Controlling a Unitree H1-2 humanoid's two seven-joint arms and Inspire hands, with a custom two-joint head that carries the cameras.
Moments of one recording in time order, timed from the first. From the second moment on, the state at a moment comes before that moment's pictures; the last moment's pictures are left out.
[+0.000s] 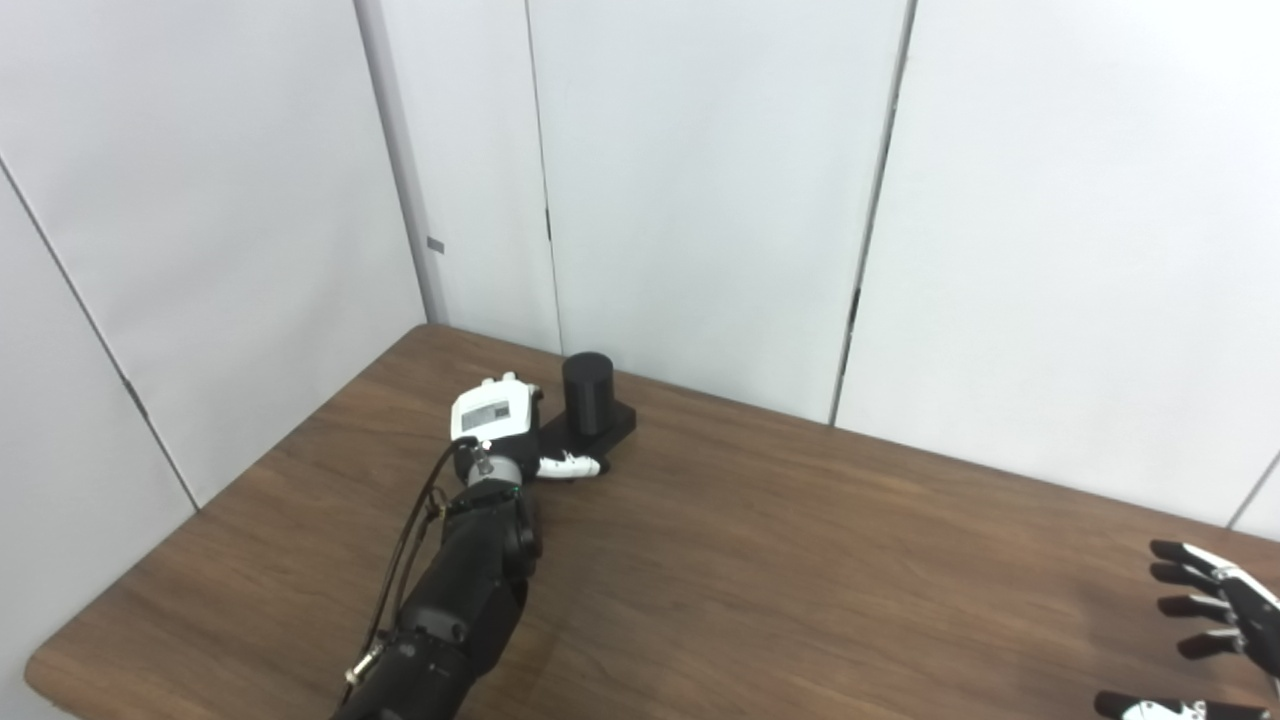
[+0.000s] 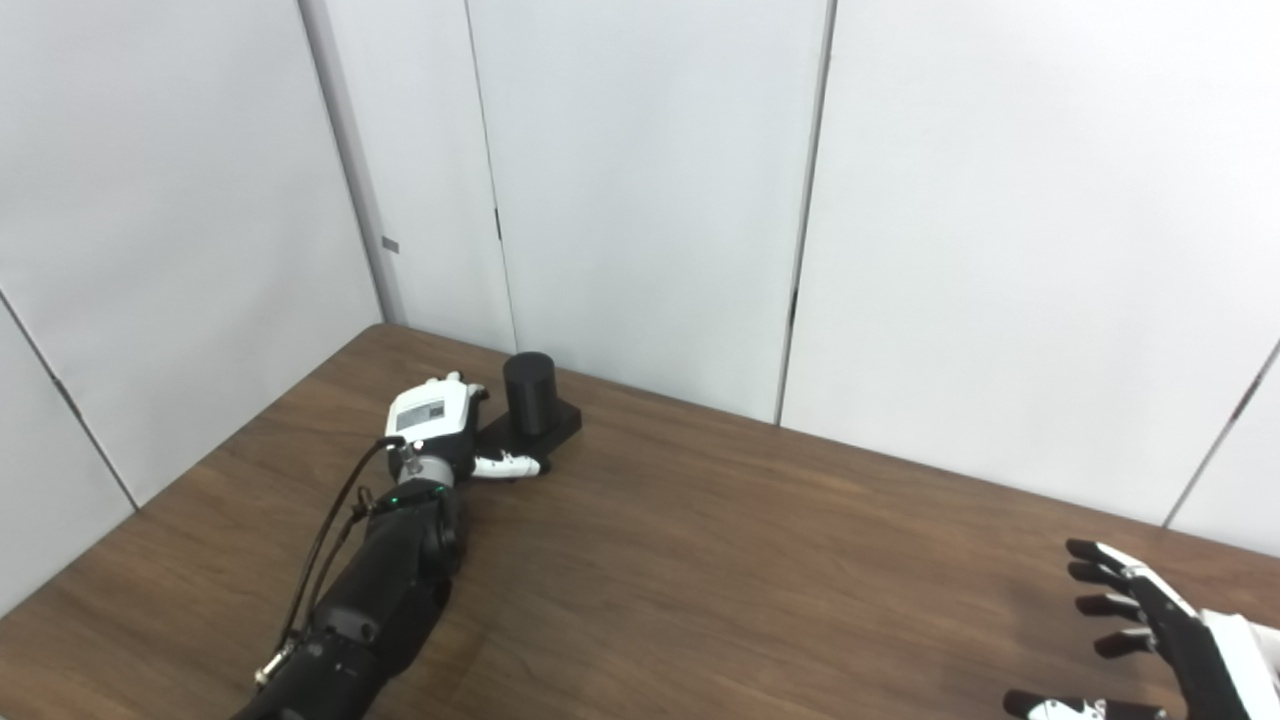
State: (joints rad) left arm -0.48 0.33 0.03 0.44 1.07 0.47 -0.04; right arm -0.16 -0.31 0.05 -0.21 -0.40 0.16 0.11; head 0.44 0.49
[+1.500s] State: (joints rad) left arm -0.49 0.47 -0.20 0.46 0.70 0.30 0.06; right arm -0.14 -0.29 0.05 -0.27 -0.41 0.19 0.11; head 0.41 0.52
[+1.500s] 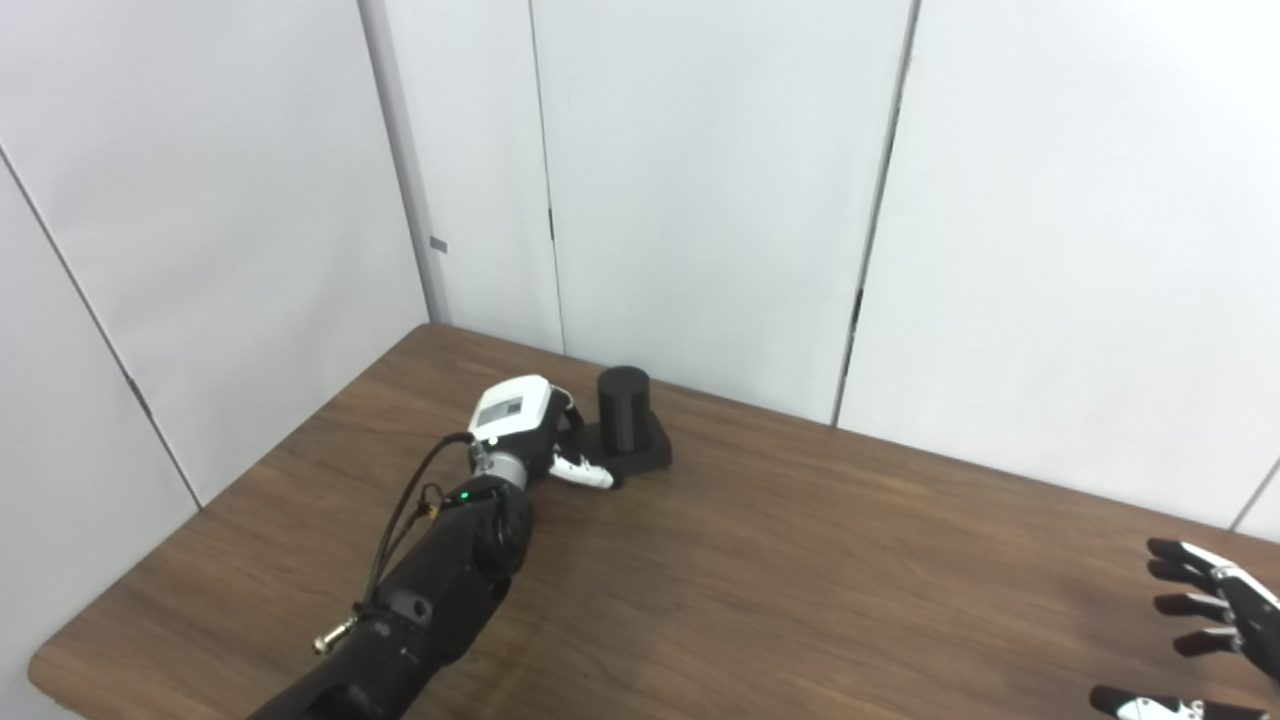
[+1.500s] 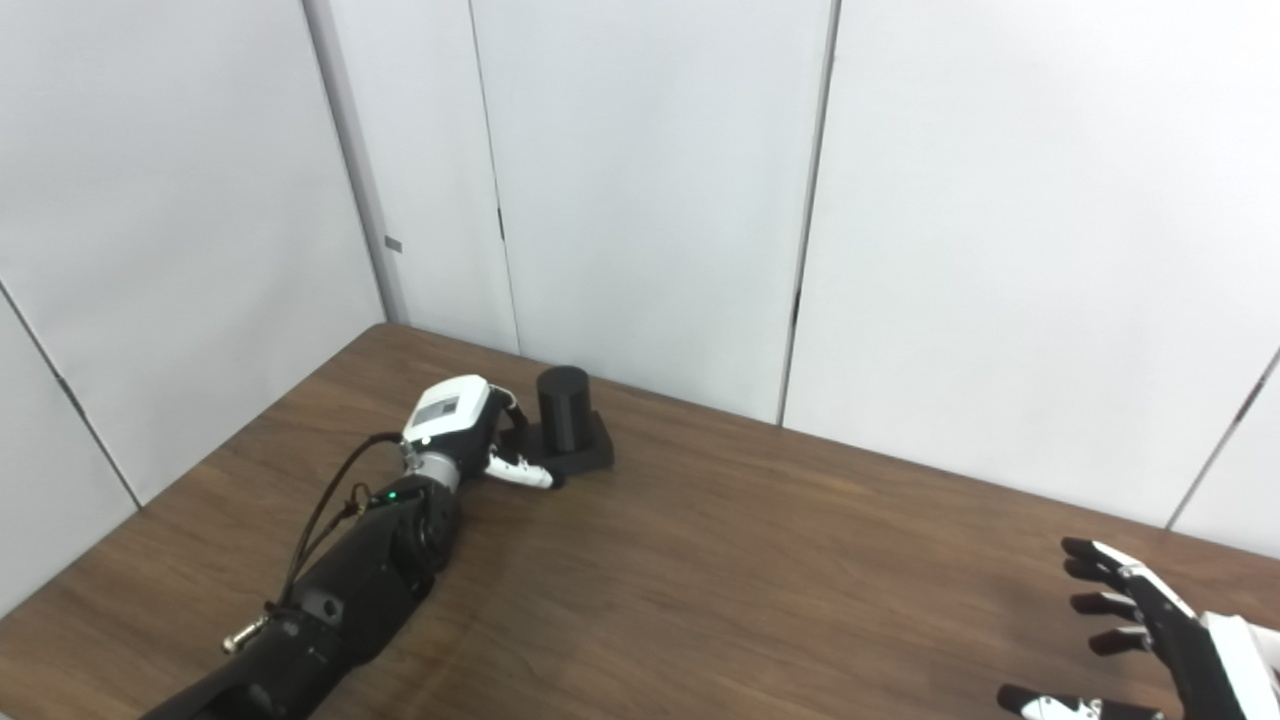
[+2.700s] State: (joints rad) left arm -0.42 0.41 -0.49 0.18 0.72 -0.01 -0.12; right arm -0.15 -0.28 0.05 -0.12 -0.40 0.10 0.05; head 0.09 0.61
